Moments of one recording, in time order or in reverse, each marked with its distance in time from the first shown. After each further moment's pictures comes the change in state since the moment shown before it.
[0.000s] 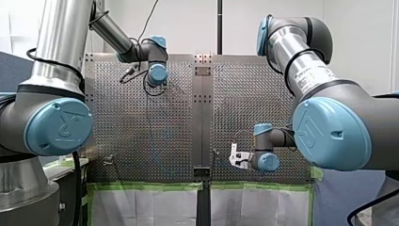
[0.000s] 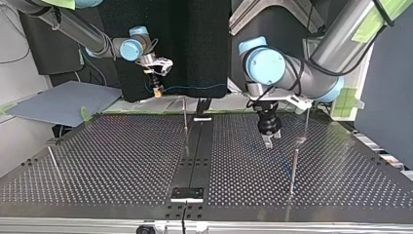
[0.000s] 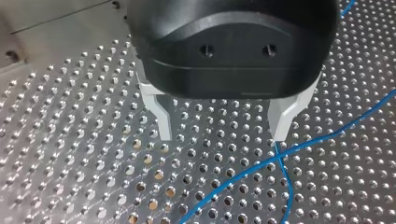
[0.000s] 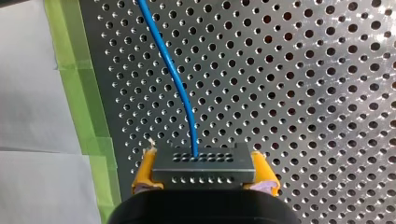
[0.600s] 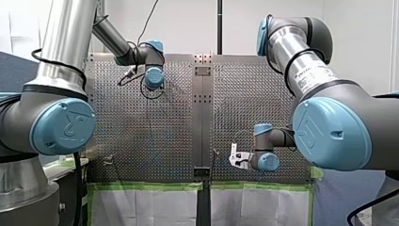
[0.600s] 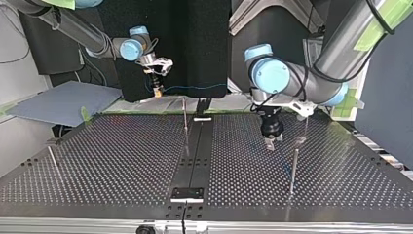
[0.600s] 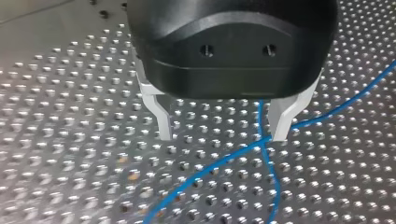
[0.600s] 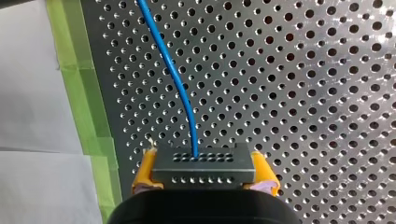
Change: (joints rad) left arm 0.049 -0.034 0.008 -0.009 0.066 0.013; right arm 0.000 0.000 0.001 0.002 -0.001 0.000
